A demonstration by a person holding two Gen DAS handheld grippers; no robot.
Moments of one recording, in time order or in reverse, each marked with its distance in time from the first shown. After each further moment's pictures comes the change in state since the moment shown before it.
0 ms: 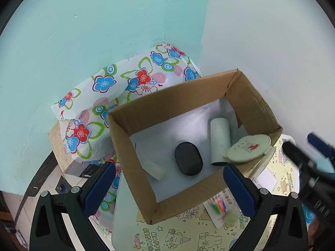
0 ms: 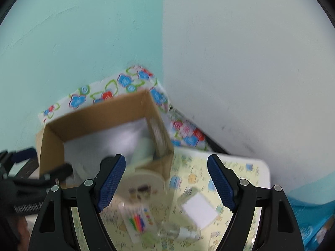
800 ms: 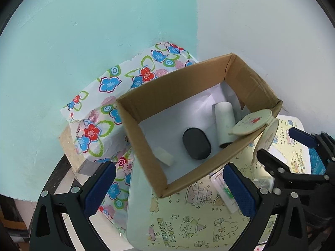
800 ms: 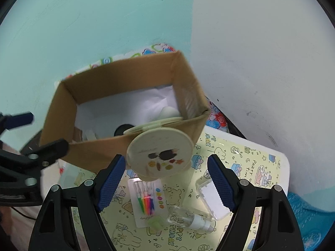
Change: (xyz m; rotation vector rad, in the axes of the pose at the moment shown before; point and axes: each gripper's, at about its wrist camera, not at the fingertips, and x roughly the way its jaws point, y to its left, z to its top) left arm -0.014 -0.001 -0.028 0.096 -0.011 0.067; right arm 0.025 0.024 -0.036 -0.104 0.091 0.076
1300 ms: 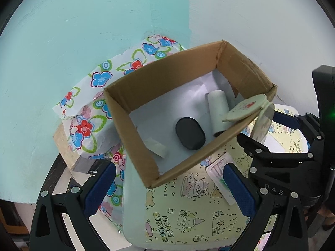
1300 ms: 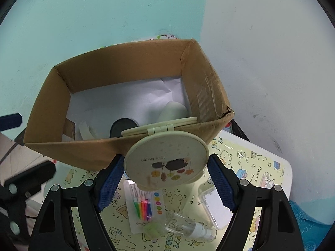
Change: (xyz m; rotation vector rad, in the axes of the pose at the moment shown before) left arm 0.010 -0.014 -0.007 0.042 0.036 -0.029; right arm 0.028 0.006 0.005 -0.034 0.044 -0.009
